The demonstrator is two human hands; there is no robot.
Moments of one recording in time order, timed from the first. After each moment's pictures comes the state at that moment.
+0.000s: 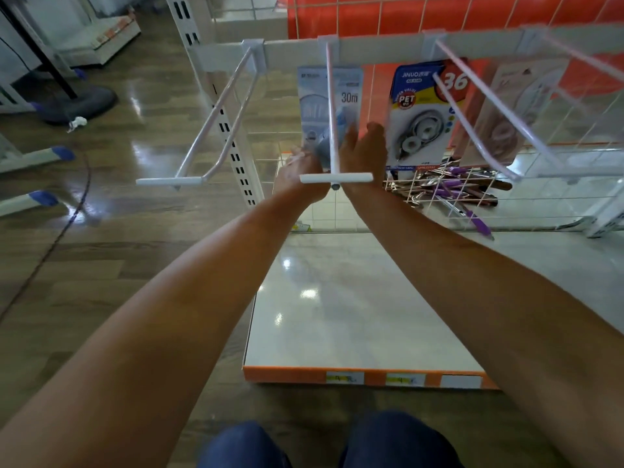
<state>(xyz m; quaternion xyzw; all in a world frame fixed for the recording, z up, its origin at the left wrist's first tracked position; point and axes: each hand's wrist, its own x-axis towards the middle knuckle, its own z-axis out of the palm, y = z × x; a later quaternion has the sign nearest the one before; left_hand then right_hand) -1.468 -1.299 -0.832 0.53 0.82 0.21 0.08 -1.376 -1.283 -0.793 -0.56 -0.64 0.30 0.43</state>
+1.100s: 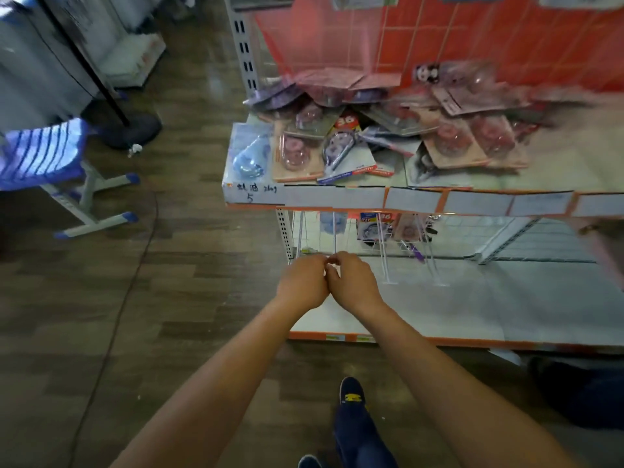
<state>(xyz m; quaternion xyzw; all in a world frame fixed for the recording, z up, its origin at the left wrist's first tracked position) -1.365 -1.576 -0.400 0.56 0.79 0.09 0.23 -1.270 -1.537 -0.401 -0.51 -0.78 0.35 0.10</state>
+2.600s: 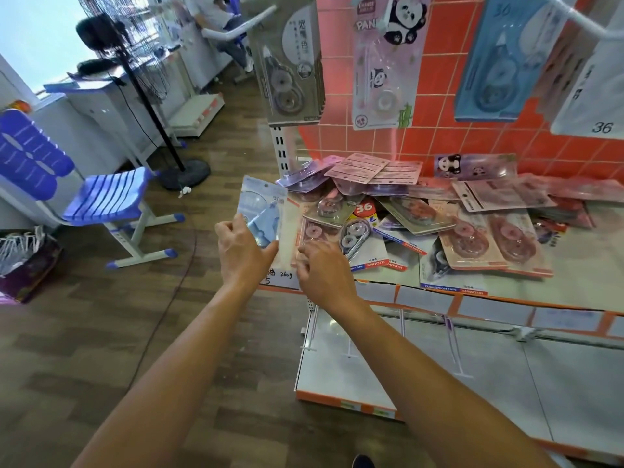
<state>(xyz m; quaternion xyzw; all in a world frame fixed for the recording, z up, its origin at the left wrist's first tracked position) -1.484 -1.516 -0.280 0.31 0.90 0.31 0.00 -1.362 -1.455 -0.303 -0.34 -0.89 0.25 0.19</state>
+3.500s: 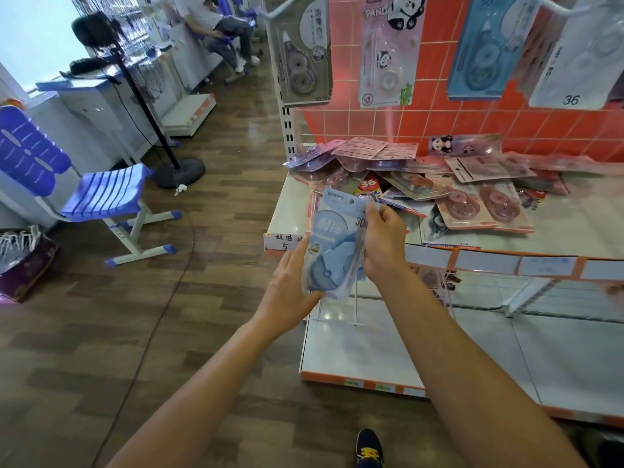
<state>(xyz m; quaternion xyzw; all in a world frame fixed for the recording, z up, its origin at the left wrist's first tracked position) -1.414 -1.608 -0.310 0.53 0.75 0.36 0.16 -1.320 -1.473 -0.269 -0.47 -0.42 0.63 0.46</state>
